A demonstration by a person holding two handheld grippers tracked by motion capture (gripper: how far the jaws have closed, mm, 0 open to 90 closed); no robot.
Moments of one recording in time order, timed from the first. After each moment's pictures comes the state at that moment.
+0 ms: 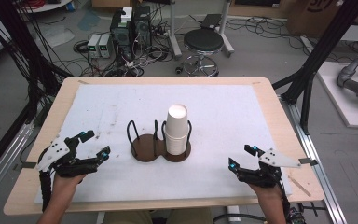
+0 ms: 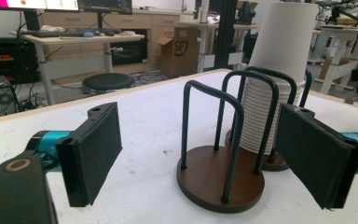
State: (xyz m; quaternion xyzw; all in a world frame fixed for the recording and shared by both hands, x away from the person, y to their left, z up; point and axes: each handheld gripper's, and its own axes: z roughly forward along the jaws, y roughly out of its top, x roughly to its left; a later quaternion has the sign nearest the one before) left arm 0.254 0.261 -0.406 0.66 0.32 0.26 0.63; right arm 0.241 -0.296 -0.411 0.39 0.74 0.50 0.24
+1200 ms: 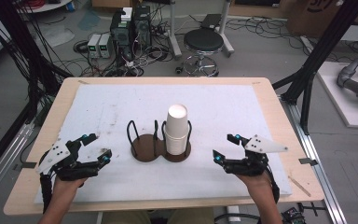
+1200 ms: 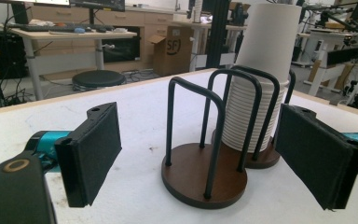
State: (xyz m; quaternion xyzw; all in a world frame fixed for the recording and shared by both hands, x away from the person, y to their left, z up) left arm 0.247 0.256 -0.407 0.66 0.32 0.24 0.63; right arm 0.264 -0.253 -0.373 0.32 0.76 0.53 0.19
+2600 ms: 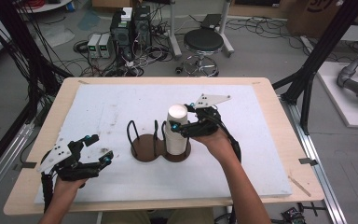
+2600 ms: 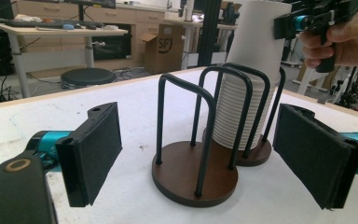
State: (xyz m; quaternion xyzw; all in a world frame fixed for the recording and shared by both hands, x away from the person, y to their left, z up) left arm 0.248 0.254 -0.409 0.66 0.31 0.23 0.64; right arm 0.358 -0.141 -0.328 0.25 0.82 0.50 0.13
